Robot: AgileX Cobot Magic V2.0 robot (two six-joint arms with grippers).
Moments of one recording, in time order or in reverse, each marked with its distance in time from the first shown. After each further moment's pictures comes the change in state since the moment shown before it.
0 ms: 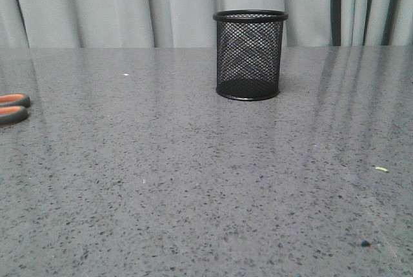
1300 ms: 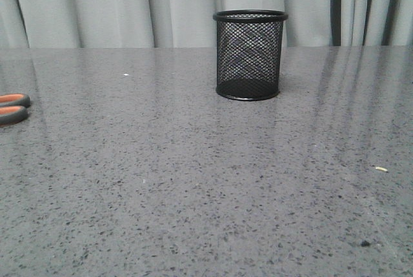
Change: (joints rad) left arm 0.000 0.000 0.000 0.000 0.000 0.000; right arm 0.000 0.000 0.000 -0.003 -0.051 0.000
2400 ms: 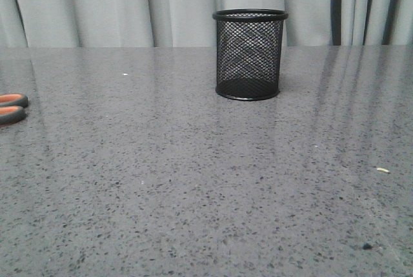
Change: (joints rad) left arm 0.000 0.002 -0.121 -0.556 0.063 0.036; right arm 0.000 0.025 -0.146 0.487 0.017 0.002
